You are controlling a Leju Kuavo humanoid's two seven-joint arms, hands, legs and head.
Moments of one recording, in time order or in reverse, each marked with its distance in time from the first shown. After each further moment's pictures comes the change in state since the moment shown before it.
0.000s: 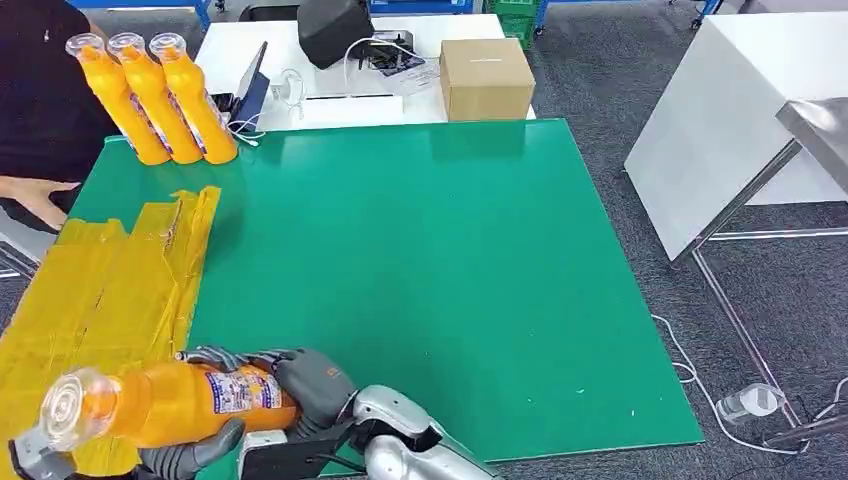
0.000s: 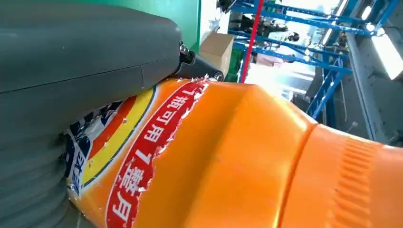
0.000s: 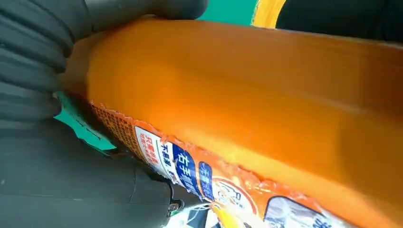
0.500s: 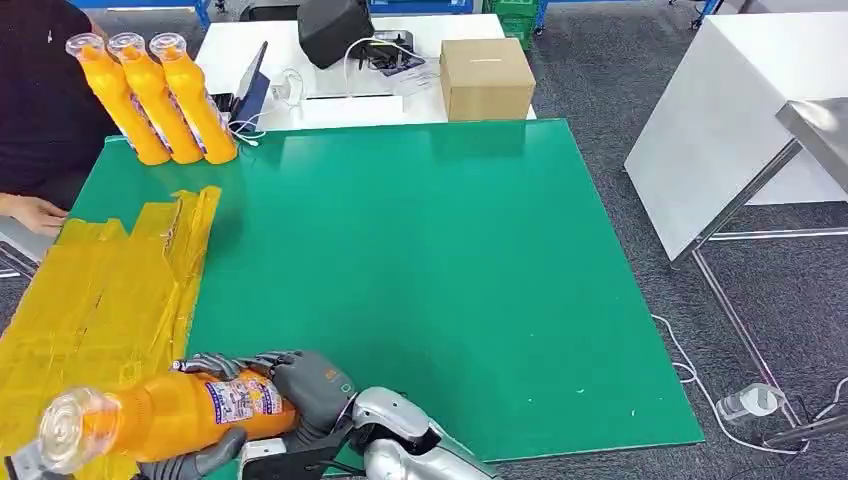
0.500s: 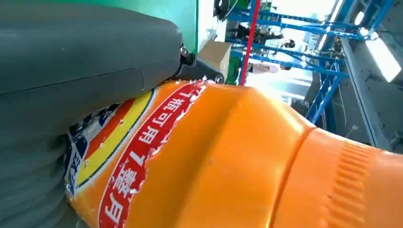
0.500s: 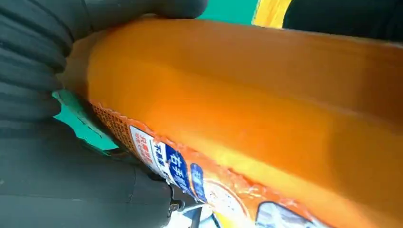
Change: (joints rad) left arm 0.019 -0.027 0.022 -0.025 -0.114 0.037 -0.054; right arm 0.000 -0.003 0.003 0.009 0.032 -0.049 0.008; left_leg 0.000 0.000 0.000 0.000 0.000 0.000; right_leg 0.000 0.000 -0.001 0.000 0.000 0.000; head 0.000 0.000
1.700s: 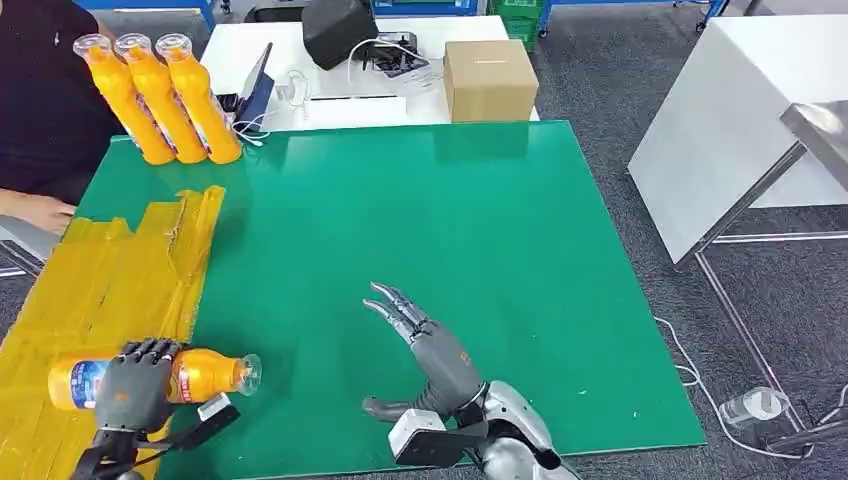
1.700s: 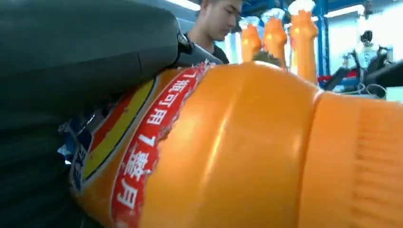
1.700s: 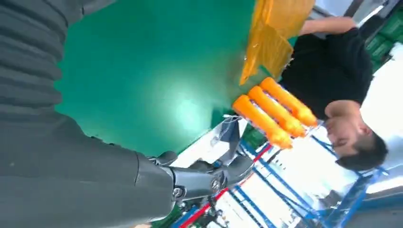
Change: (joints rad) left arm -0.302 0.239 0.165 0.682 -1.584 1.005 0.156; right arm 0.246 -0.336 -0.288 -0.608 -0.115 0.021 -0.055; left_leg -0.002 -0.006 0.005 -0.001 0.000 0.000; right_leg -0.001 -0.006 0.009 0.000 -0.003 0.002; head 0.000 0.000
